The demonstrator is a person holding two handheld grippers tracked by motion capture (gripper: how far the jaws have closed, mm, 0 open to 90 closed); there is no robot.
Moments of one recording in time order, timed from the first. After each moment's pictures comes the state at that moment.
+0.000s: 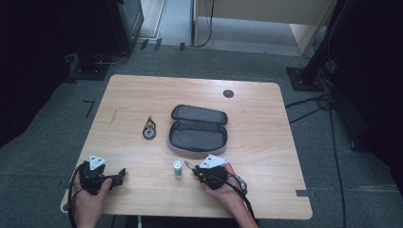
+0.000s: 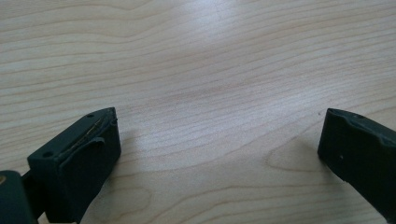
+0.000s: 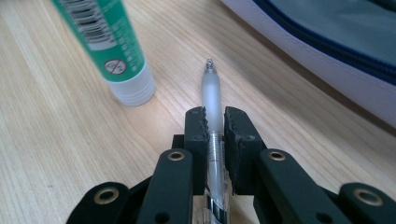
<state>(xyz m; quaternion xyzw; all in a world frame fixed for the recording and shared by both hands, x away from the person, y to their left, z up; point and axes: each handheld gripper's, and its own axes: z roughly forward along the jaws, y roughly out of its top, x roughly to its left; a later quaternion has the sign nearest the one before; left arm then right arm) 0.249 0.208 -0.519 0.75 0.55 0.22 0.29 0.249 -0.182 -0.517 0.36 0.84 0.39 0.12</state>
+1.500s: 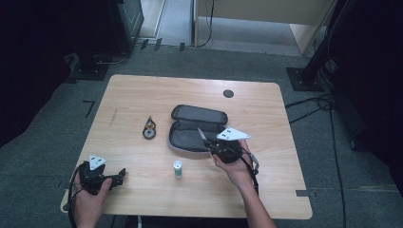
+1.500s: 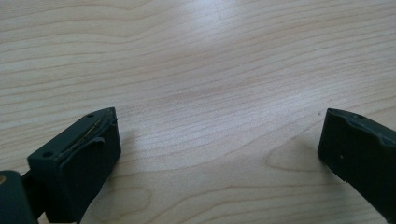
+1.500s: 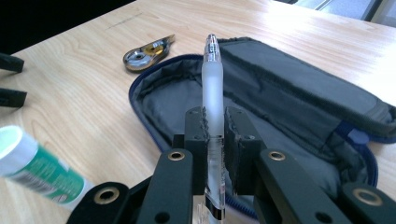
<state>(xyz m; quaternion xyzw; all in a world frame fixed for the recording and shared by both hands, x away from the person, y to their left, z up) 0.249 0.208 -0.519 0.75 0.55 0.22 0.29 0.298 -0.219 -0.452 0.40 0.77 0.47 0.16</state>
